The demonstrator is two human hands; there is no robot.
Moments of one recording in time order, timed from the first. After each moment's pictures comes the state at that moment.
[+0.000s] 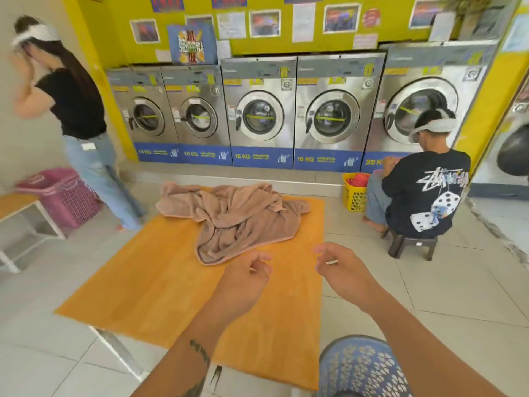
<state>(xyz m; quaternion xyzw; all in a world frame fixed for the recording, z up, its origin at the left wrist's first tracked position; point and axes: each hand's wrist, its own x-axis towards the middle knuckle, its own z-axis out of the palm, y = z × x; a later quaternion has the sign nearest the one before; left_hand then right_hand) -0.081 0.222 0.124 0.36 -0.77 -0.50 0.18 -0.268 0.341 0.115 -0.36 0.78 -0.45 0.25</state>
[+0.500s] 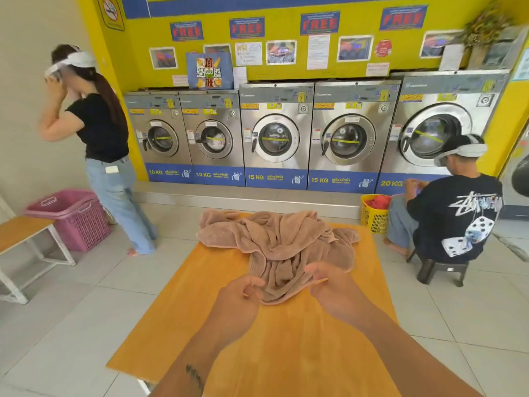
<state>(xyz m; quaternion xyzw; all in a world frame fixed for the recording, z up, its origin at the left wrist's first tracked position) 0.040 0.041 0.118 0.39 -0.76 -0.49 0.19 -0.148 0.164 0.127 -0.41 0.78 -0.40 0.25</state>
